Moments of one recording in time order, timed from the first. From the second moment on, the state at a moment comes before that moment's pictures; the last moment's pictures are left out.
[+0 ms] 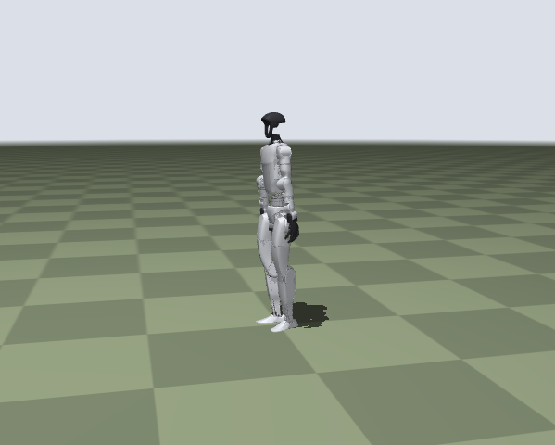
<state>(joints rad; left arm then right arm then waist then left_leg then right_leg) -0.02 0.14 0.39 1.68 -0.06 0.21 -0.21 -0.08 -0.17 -0.07 1.70 -0.38 0.02 0.12 -0.07 0.02 -0.04 -0.01 -0.05 0.26 0.03 -0.09 0.04 -0.02 -0.02 -0.30 0.02 -0.10 0.01</state>
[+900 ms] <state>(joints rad) -1.25 0.38 0.13 1.47 -0.33 -0.08 0.11 -1.33 -0.24 0.01 1.46 0.16 -0.10 0.19 -0.01 0.03 -0.27 -0.06 -0.05 0.24 0.05 -0.10 0.04 -0.04 -0.01 -0.32 0.03 -0.13 0.02</state>
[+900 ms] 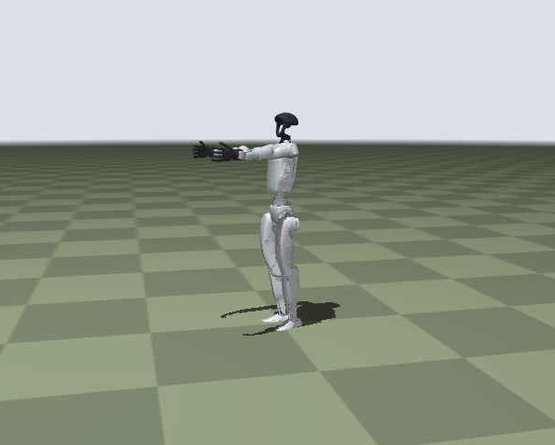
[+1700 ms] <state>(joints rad) -0.27 0.28 0.36 1.66 0.08 0.08 -0.22 -0.21 -0.20 -0.01 1.55 -0.56 -0.08 0.23 -0.03 0.05 -0.08 0.00 -0.04 0.26 0.03 -0.10 0.04 -0.02 -0.01 -0.29 0.03 -0.11 0.01</state>
